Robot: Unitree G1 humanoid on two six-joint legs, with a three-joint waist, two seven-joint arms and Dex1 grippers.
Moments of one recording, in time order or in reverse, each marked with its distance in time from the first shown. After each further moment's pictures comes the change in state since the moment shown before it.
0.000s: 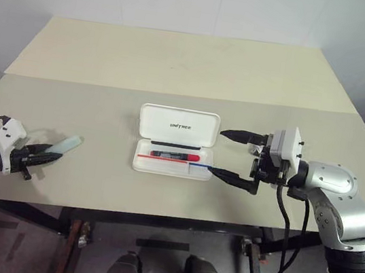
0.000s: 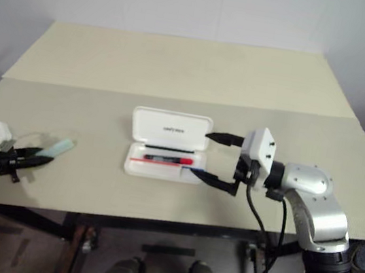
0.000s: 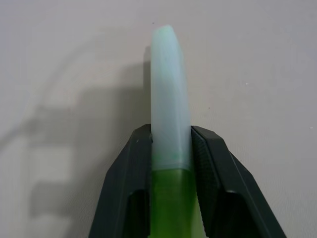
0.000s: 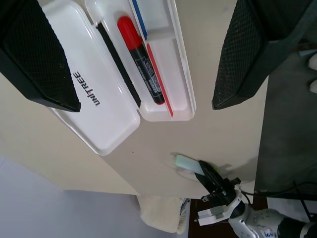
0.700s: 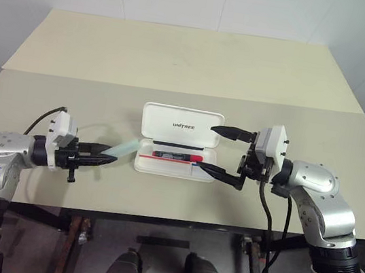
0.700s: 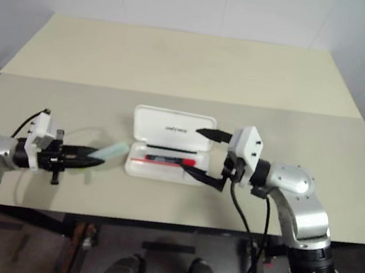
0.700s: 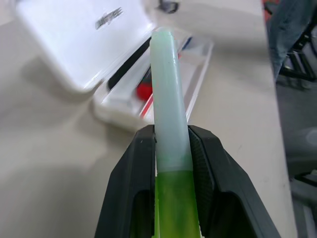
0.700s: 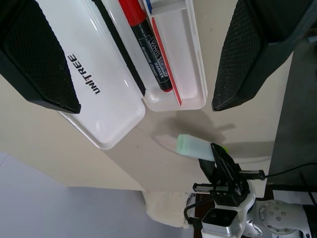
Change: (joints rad) left arm 0.155 -0.125 -0.091 -0.905 -0.252 0.514 -0.073; right arm -0.013 0.083 0.041 0.009 -0.059 -0.038 -0.071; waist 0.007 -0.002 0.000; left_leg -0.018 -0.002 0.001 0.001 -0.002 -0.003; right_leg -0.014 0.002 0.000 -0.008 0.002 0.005
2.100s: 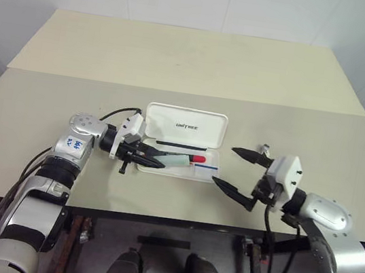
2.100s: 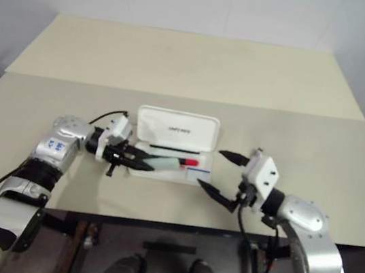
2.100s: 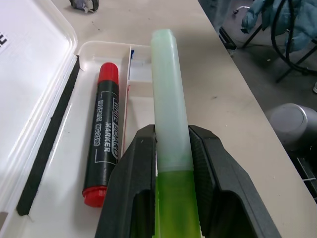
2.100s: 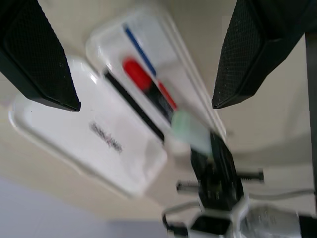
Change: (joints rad) left arm -0.410 -0.263 -0.300 0.407 0.219 -0.159 -0.167; right arm 0.309 -0.073 -0.107 -0.101 -0.021 -0.068 -0.120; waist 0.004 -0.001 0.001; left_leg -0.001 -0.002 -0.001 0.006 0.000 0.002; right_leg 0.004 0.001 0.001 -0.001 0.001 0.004
